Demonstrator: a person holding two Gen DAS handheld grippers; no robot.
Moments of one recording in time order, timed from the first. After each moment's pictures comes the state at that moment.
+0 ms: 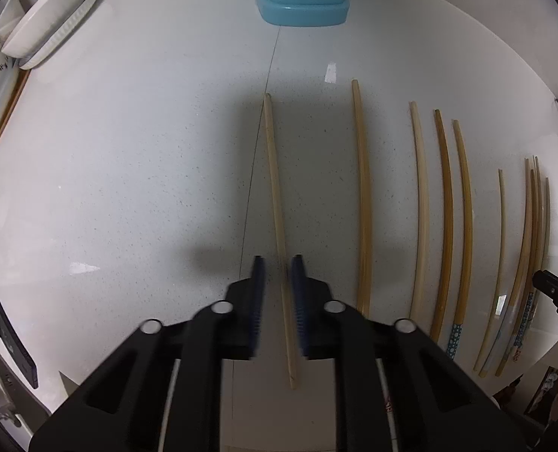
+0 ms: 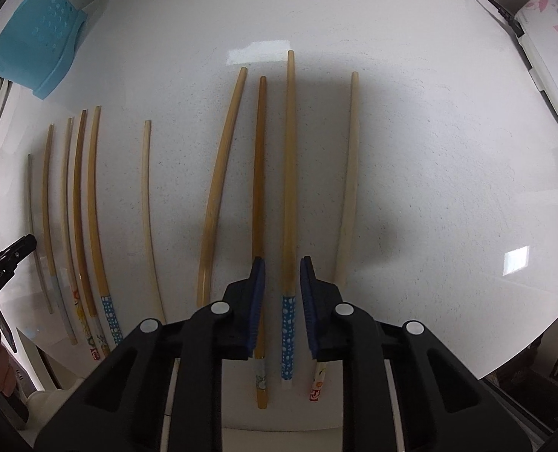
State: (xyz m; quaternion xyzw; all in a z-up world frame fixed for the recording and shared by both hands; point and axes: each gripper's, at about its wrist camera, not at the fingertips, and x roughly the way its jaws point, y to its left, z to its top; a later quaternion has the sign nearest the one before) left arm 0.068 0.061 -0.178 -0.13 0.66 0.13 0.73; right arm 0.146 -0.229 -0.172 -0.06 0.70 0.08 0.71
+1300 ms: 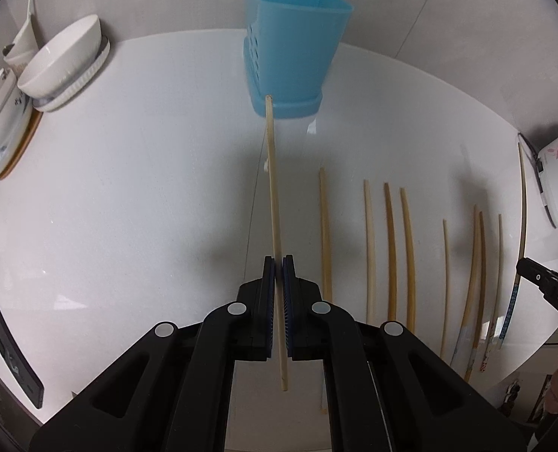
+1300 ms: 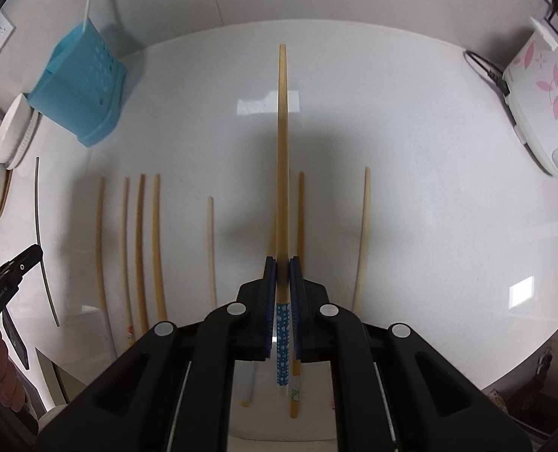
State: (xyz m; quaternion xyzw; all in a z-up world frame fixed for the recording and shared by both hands) left arm 0.048 0.086 -0.076 -0.14 0.57 0.11 0.80; right arm 0.134 -0.226 -0.099 -0.05 0.61 0.10 0.78
